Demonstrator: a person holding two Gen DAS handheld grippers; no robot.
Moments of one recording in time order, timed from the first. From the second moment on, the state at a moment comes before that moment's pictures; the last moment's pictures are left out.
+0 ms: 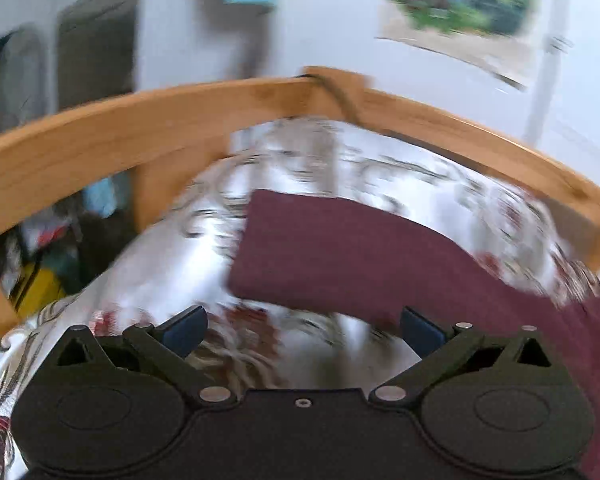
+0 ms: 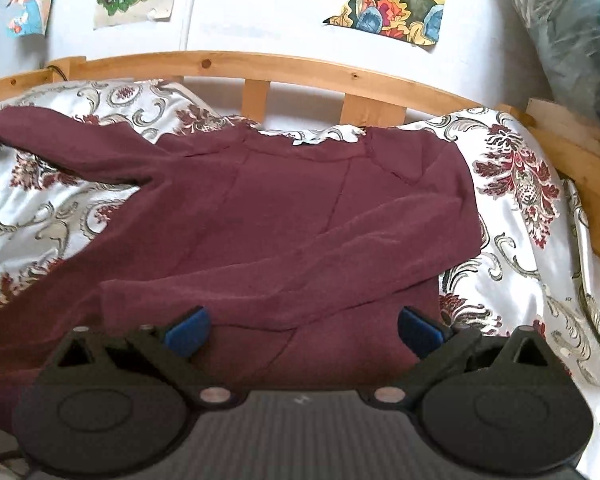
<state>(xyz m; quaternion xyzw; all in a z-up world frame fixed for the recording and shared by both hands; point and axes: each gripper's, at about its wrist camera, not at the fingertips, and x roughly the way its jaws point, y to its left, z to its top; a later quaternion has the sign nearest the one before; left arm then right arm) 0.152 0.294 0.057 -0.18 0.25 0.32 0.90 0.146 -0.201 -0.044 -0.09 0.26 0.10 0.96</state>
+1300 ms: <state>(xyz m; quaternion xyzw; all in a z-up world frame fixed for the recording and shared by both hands) 0.205 0.068 0.153 -0.14 0.01 -0.09 0.99 0.123 -0.239 -0.025 -0.02 0.24 0.09 0.97</state>
